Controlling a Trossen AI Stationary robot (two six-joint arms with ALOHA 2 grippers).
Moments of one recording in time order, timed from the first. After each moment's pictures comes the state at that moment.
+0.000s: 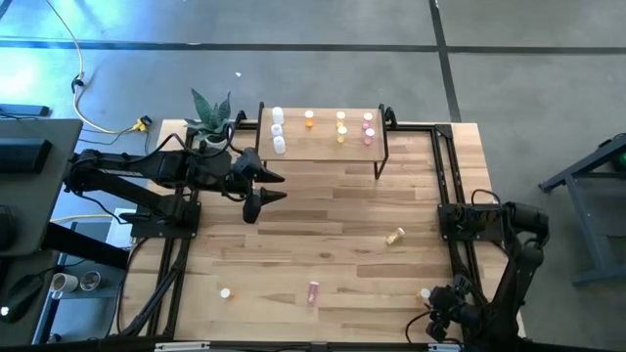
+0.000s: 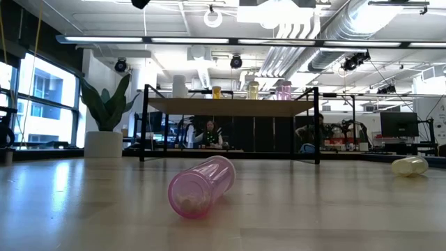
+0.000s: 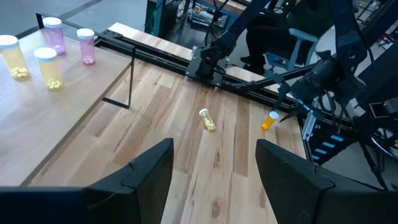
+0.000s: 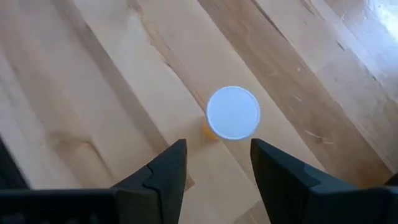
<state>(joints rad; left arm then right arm) 0.03 1.09 1.13 -0.44 -0.14 -0.37 1.37 1.86 1.20 -1.15 0.44 1.99</state>
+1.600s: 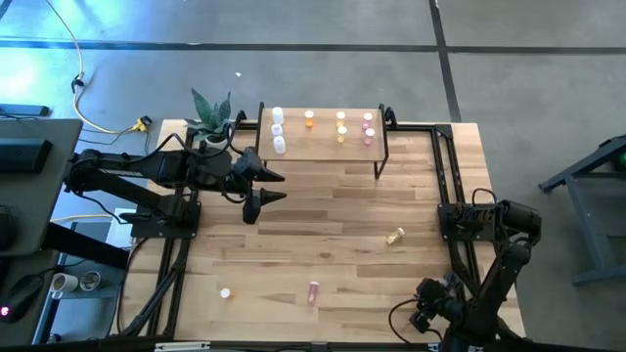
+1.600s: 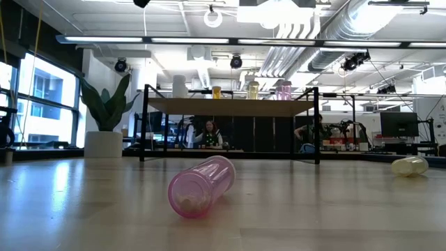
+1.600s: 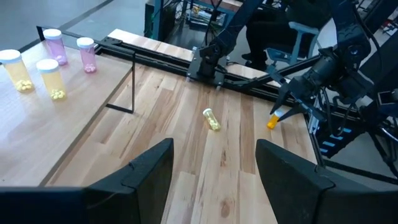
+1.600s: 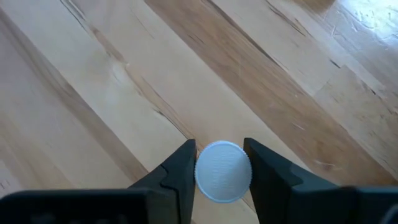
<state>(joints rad) 0.04 1.09 1.13 -0.44 -0.14 -0.29 1.21 1.86 1.20 -1.14 0.43 2.02</state>
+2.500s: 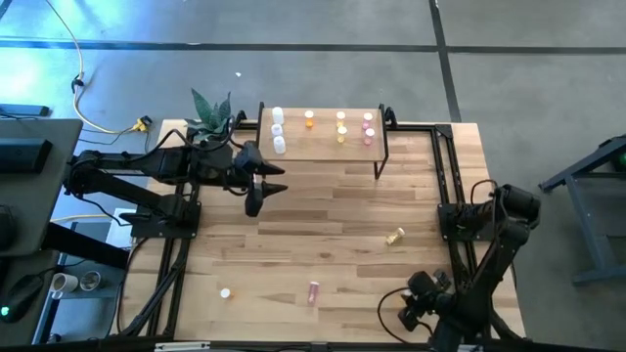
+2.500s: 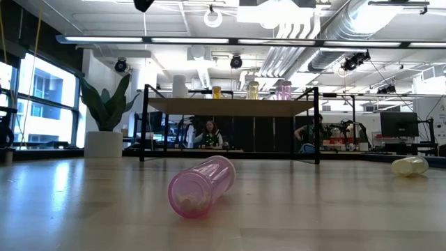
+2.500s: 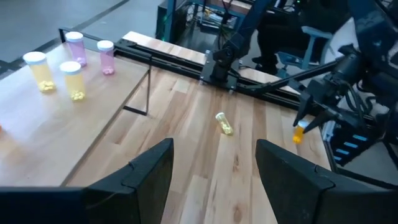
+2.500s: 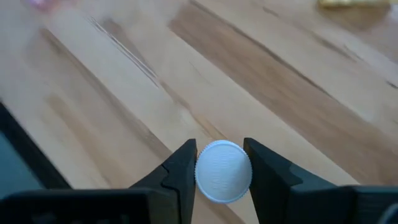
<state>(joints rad) 0.09 1.09 1.13 -0.45 -0.13 -0.28 1.09 1.73 1.20 -1.02 0.51 1.97</state>
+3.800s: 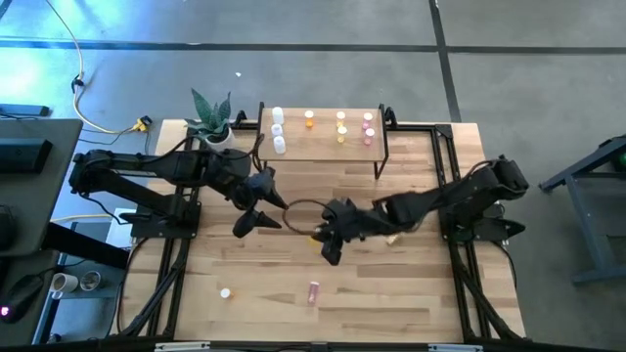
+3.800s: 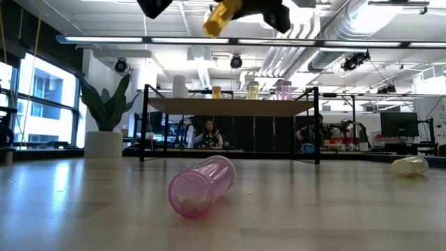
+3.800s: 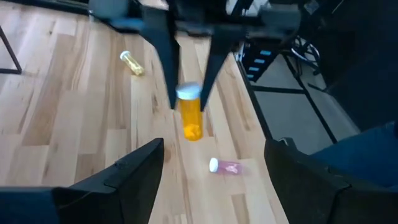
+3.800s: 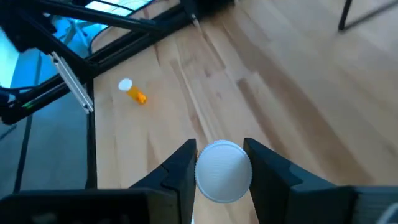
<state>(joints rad) 0.09 1.18 1.13 -0.53 0.32 -0.16 0.28 1.63 1.34 -0.37 0.22 0.63</state>
